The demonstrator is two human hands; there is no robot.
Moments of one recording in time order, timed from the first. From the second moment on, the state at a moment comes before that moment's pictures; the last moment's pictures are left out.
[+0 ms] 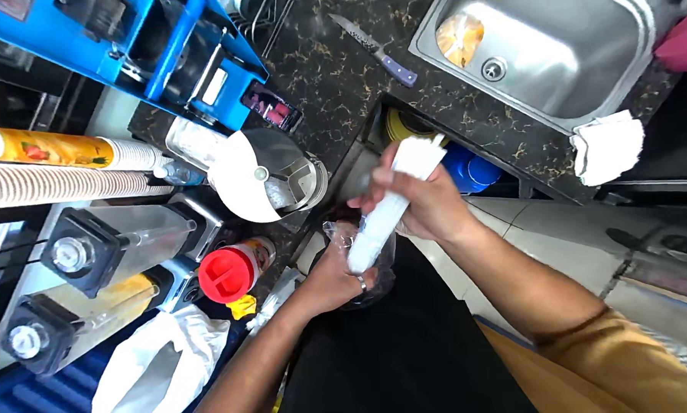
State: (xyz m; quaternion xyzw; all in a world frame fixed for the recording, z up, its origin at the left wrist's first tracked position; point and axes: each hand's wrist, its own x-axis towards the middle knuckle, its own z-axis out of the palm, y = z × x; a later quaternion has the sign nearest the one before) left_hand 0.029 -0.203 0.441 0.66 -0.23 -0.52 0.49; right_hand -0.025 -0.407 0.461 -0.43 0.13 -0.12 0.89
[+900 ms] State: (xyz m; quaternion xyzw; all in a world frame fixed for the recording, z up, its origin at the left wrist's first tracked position) left_hand 0.043 -0.085 0.388 0.67 -0.09 -0.30 0.67; right_hand 0.065 -0.329 0.389 -0.81 0.02 -0.38 0.44
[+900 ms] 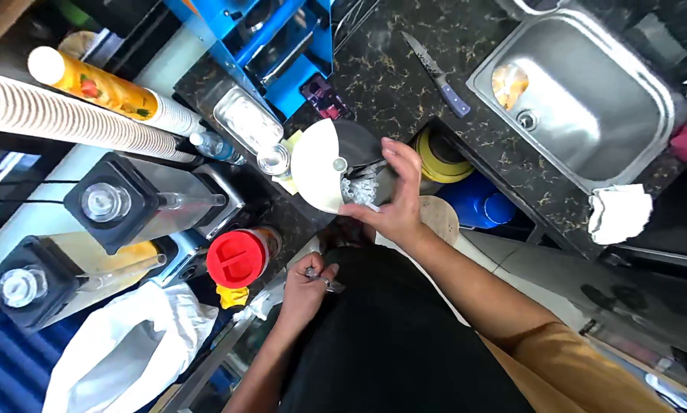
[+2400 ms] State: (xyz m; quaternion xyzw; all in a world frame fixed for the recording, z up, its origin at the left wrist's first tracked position) left_hand 0.122 -0.086 0.492 0.77 -0.26 0.03 0.58; right_hand 0.027 -0.313 0.450 -0.88 0.05 -0.14 0.45
